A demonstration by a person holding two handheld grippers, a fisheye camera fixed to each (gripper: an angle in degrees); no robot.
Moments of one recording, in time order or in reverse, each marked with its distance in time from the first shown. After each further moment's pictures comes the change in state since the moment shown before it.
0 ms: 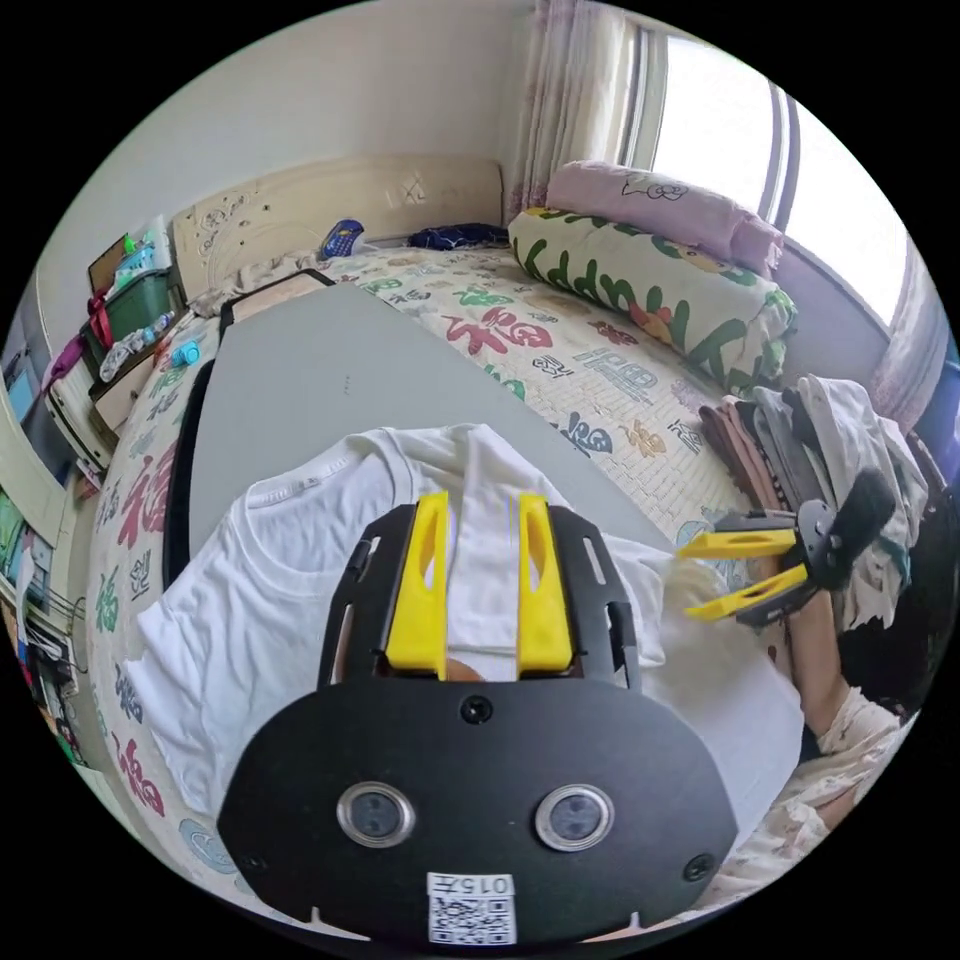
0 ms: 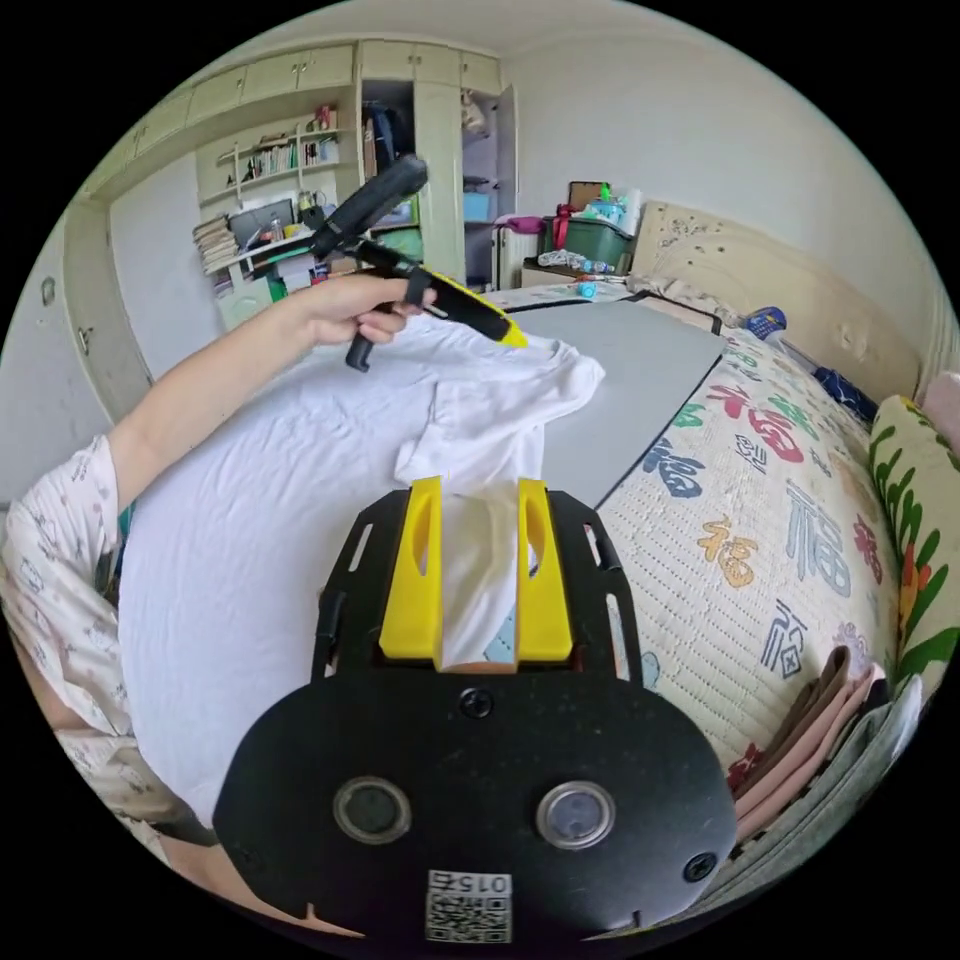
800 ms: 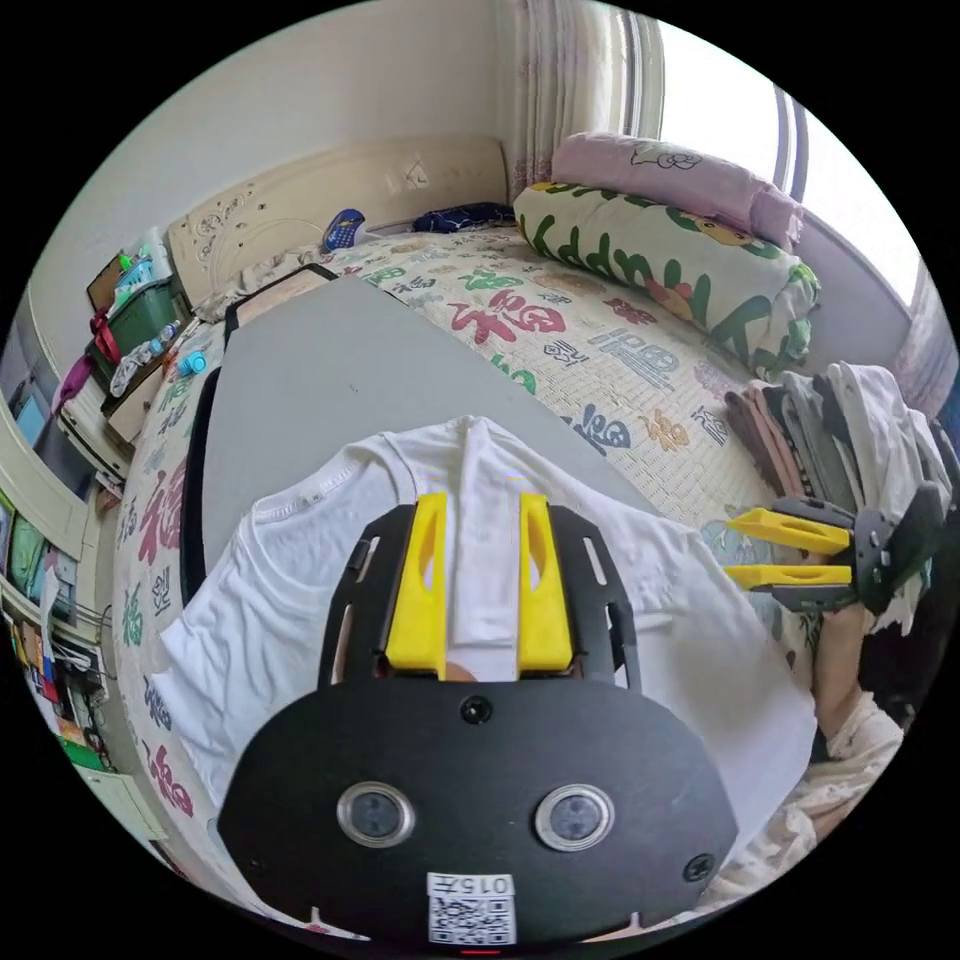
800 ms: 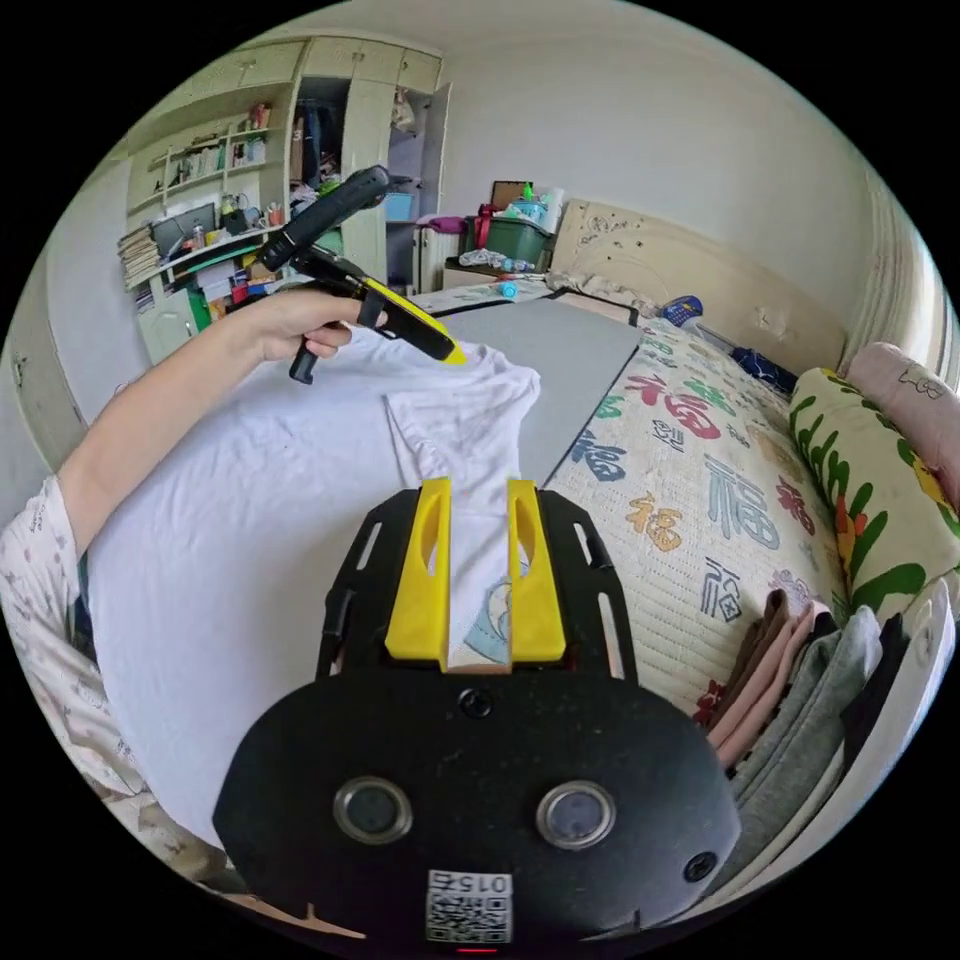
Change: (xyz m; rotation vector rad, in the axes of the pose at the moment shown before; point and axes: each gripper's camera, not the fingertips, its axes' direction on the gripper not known) left arm 0.124 0.037 0.068 -0.062 -0.065 0.072; right arm 0.045 0.115 0.076 0.016 0.122 0.089
